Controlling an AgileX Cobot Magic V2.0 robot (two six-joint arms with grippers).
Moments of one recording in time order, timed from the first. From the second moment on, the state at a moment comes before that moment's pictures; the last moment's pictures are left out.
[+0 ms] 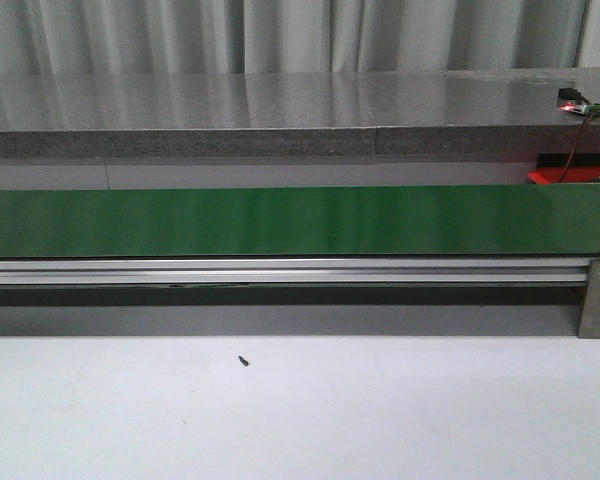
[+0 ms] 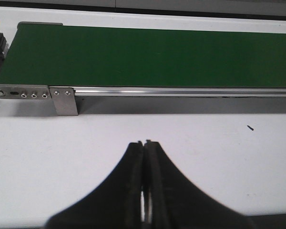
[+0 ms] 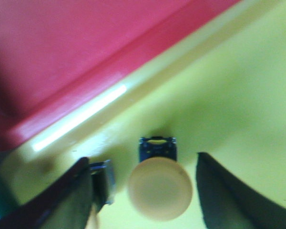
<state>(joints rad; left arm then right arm) -0.09 0.25 -0.54 -0.12 0.89 -0.03 -0.42 1.67 -1.20 0.06 0.78 0.15</state>
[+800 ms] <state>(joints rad) -0.09 0.25 -0.54 -0.12 0.89 -0.03 -0.12 1.20 -0.94 0.05 0.62 0.12</state>
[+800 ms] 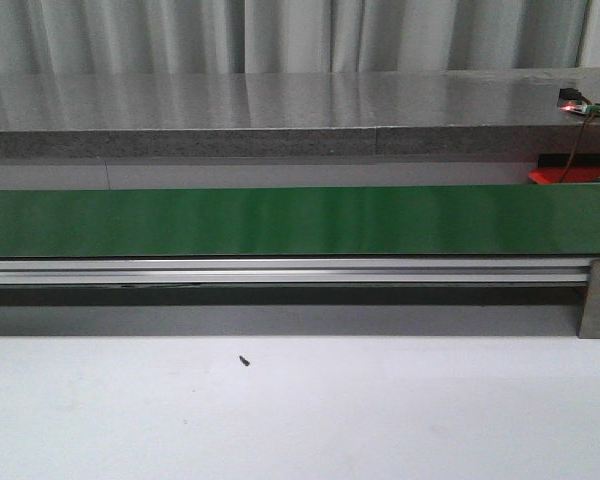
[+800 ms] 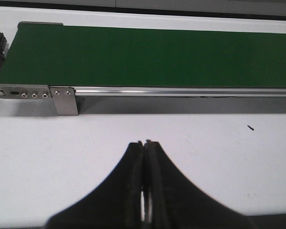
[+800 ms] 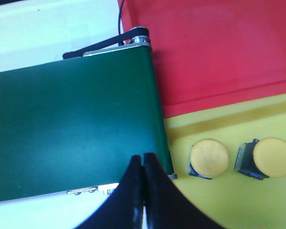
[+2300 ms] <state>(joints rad) -0.09 0.38 -0.58 0.02 0.86 -0.18 -0.03 0.39 -0.45 0.05 0.55 0.04</state>
